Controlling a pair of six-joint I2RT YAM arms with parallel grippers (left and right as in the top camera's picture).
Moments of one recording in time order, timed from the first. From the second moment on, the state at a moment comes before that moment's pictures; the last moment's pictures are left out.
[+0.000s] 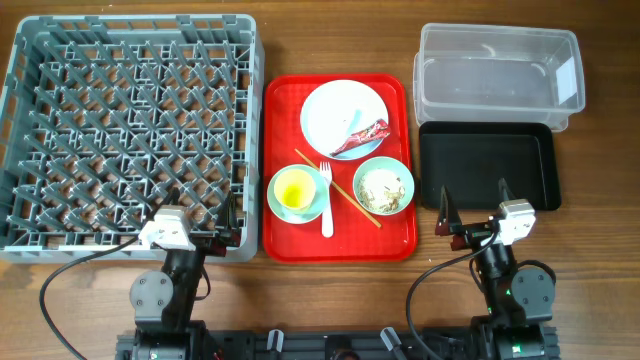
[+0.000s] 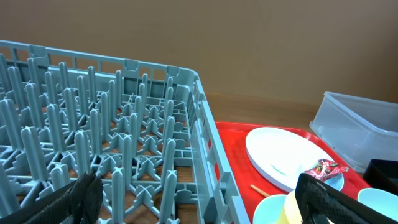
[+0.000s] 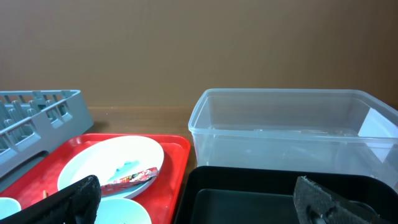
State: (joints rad) left arm -0.02 0.01 0.01 -0.06 0.13 -0.20; right arm 0.07 0.01 0.01 0.00 -0.07 0.07
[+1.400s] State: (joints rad) left arm -0.02 0.68 0.67 -0.60 0.07 -0.25; right arm 0.07 0.69 0.60 -0.34 -0.18 0.16
